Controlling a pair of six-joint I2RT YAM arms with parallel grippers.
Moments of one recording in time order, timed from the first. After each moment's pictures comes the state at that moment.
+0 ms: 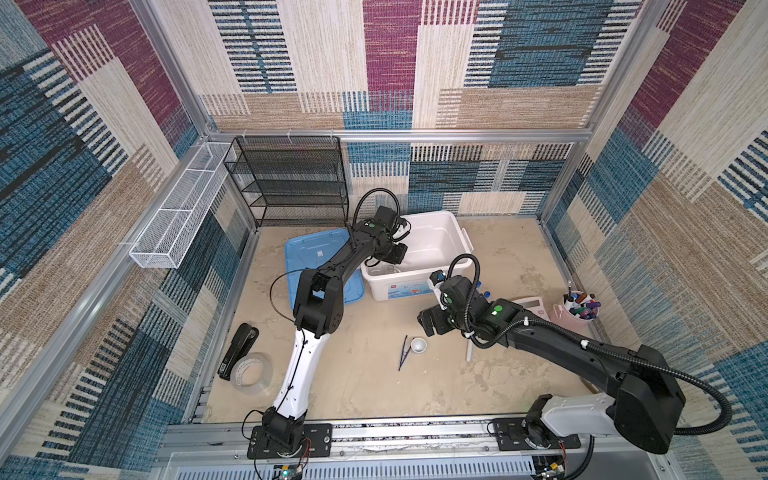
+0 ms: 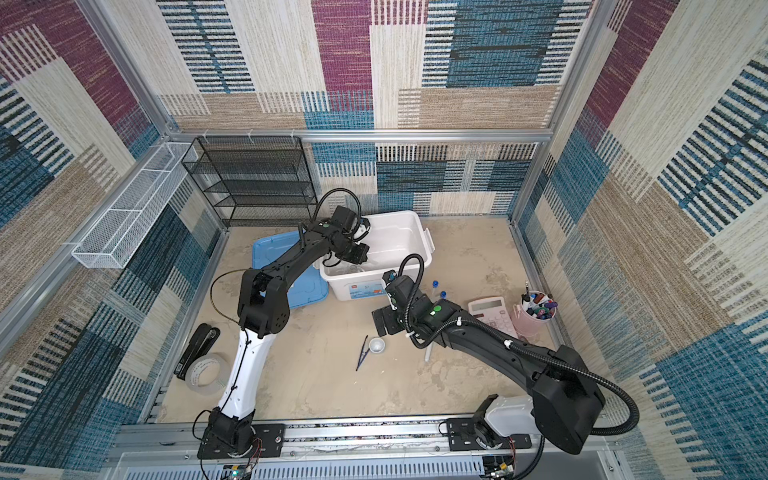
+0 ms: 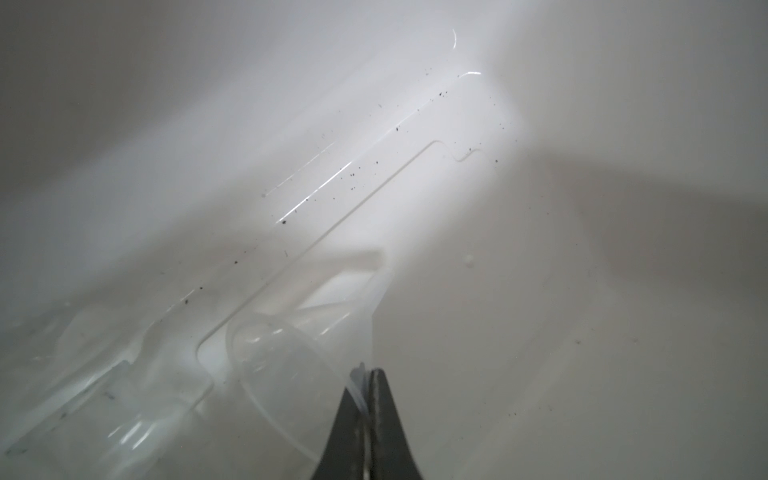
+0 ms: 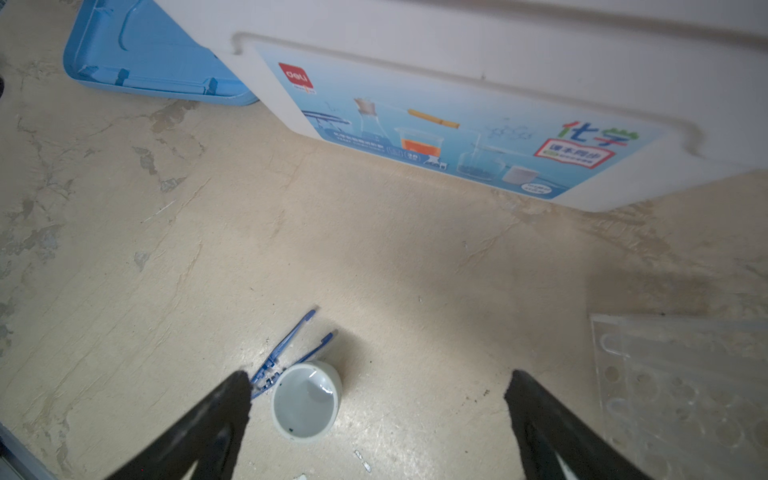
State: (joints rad) left arm -0.45 2.43 2.22 -0.85 0.26 -0.02; right arm 0.76 1.33 0.91 -0.47 0.08 0.30
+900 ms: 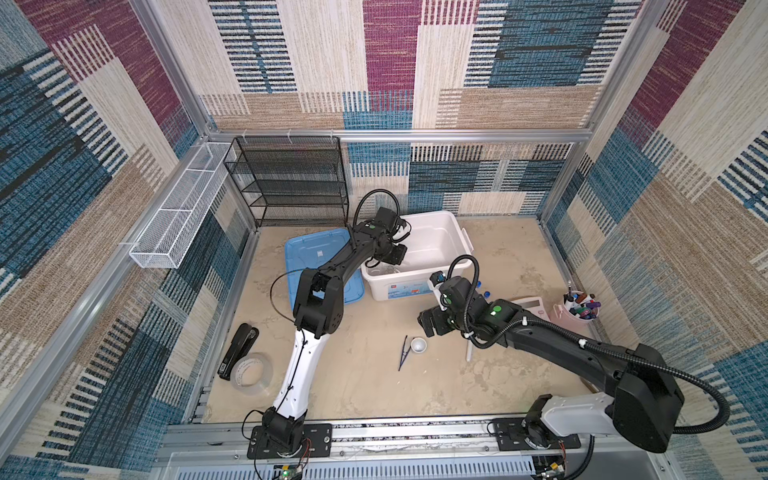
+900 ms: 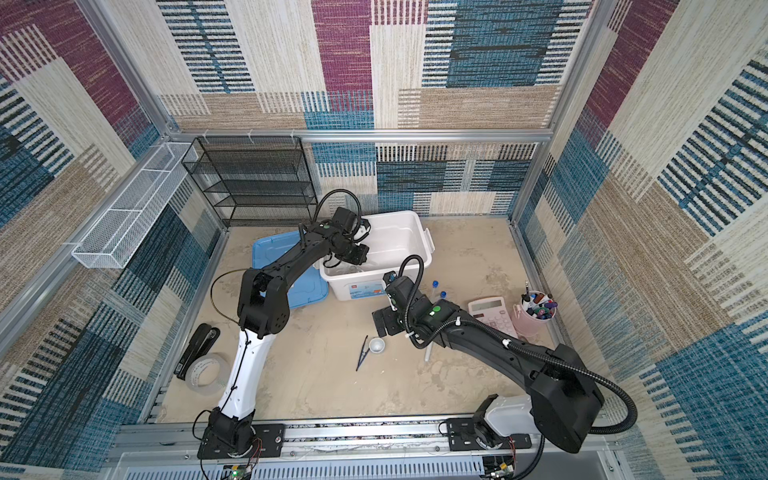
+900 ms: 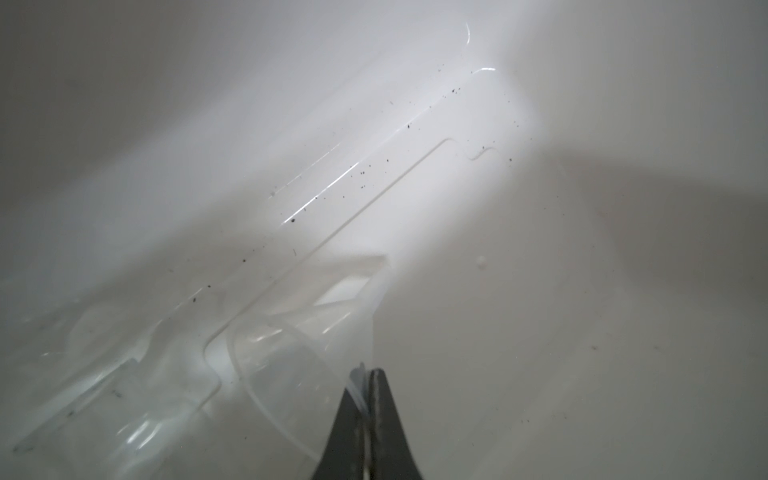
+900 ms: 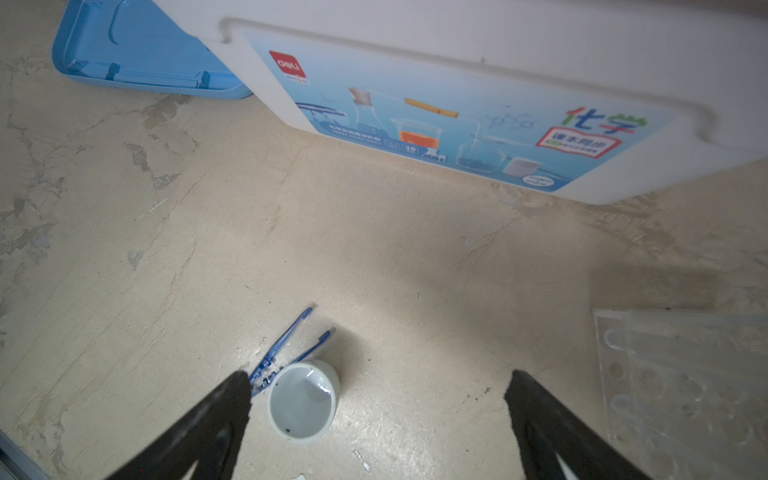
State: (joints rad) left arm -0.45 2.43 2.21 -0.83 0.24 -0.02; right arm 0.75 1.33 0.91 -0.47 0.08 0.31
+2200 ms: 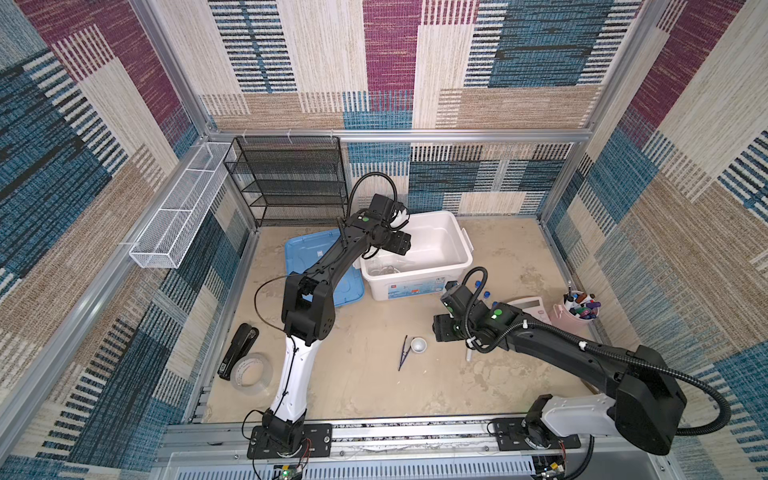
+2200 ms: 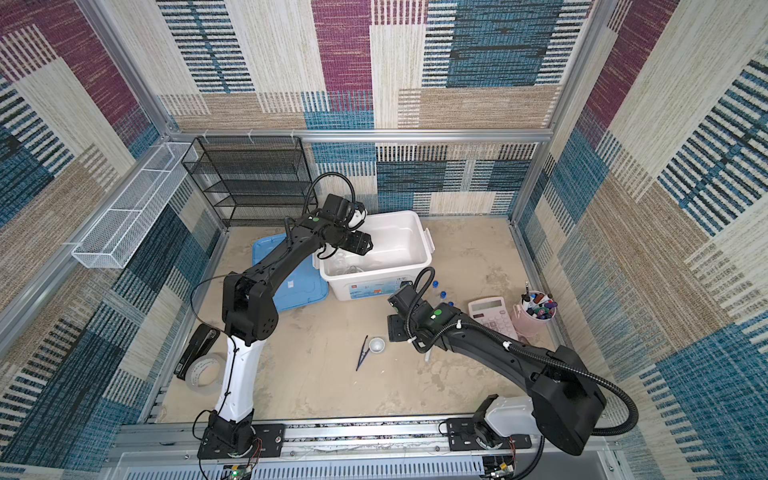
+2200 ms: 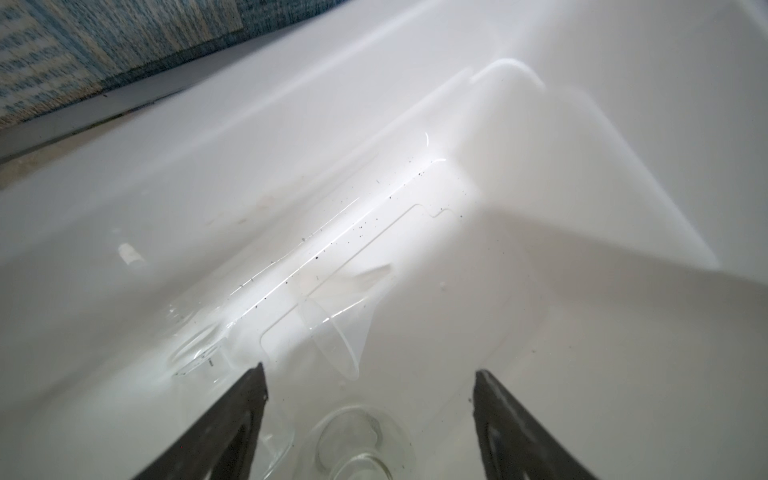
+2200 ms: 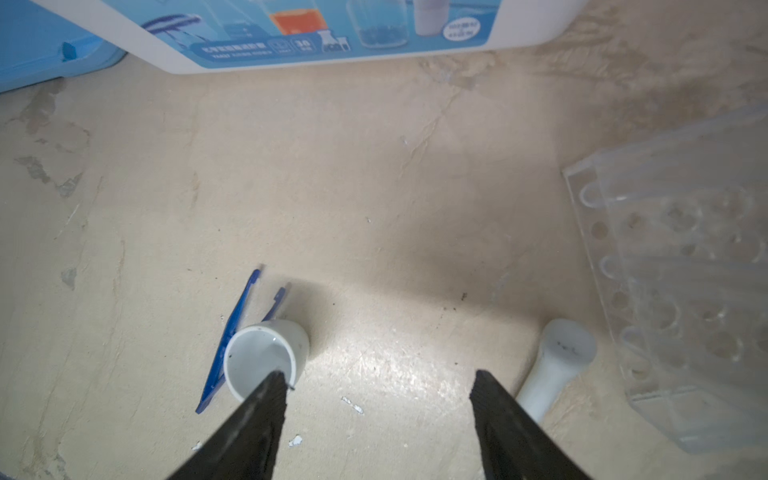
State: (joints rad) left arm -0.46 2.25 2.15 -0.77 0.19 -0.03; right arm 0.76 1.32 0.86 -0.62 0.14 0.61
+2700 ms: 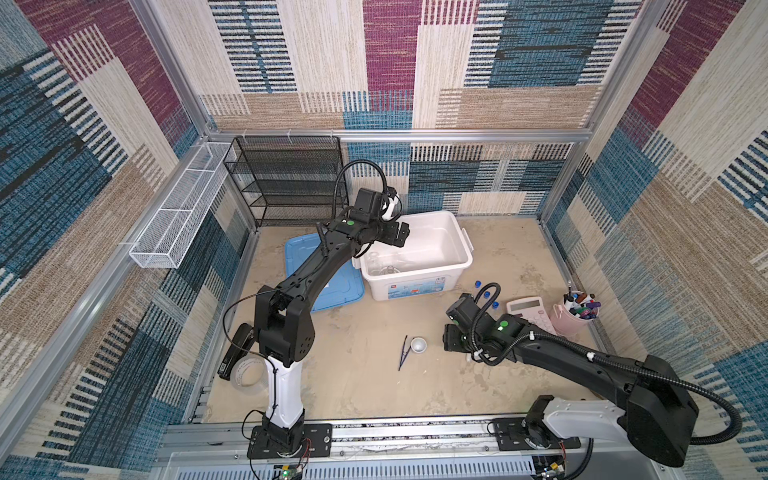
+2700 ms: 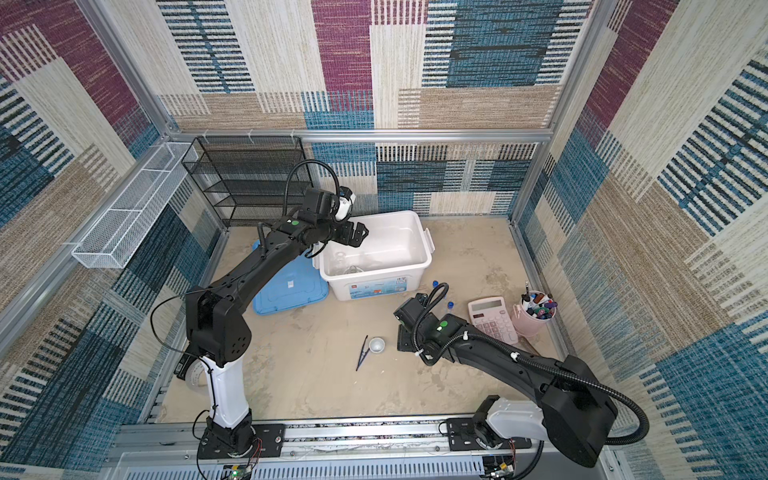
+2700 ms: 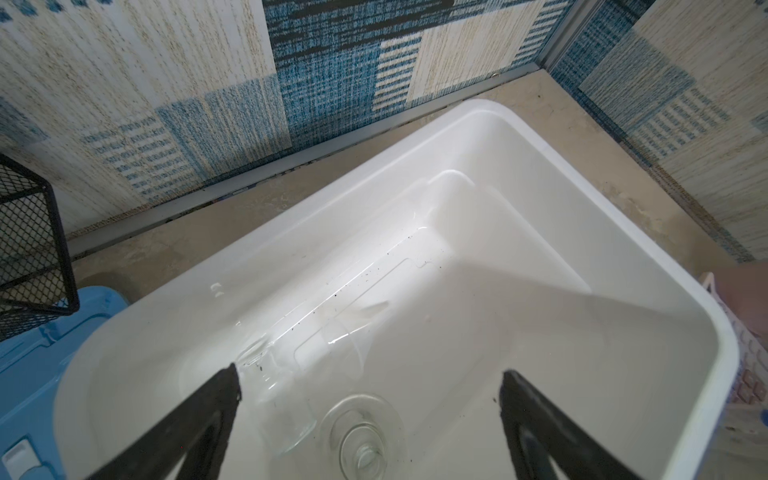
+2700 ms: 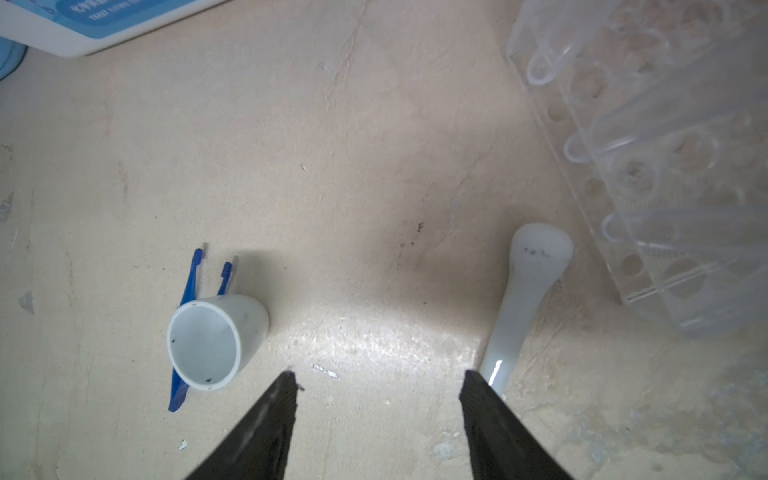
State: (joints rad) left arm -0.46 1.96 1.88 -0.56 0.13 -0.05; right arm 0.78 1.24 0.74 -0.64 0.15 0.81
